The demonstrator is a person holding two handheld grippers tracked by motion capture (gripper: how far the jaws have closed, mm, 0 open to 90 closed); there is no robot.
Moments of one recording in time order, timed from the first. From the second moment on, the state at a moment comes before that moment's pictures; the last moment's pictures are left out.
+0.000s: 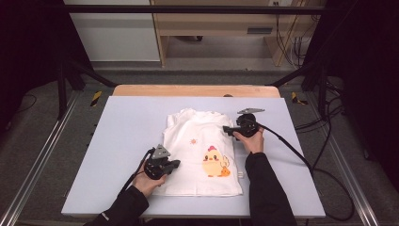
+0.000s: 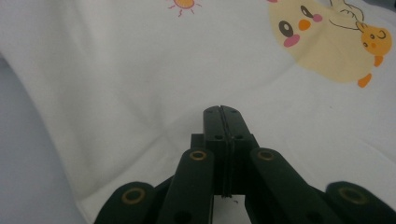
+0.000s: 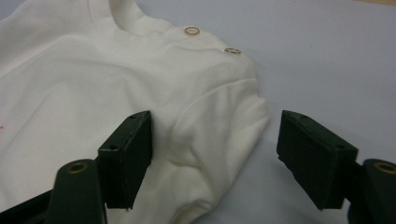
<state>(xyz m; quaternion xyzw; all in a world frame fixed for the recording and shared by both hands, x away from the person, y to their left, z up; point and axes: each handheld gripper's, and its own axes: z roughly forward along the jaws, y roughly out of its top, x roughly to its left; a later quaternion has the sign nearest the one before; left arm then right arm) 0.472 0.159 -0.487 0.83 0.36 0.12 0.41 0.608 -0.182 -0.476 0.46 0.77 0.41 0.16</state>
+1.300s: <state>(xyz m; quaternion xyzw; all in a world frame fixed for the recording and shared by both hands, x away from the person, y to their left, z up) 0.469 0.159 -0.489 0.83 0.35 0.13 0.41 0.576 -0.142 -0.411 0.36 0.77 0.49 0.17</state>
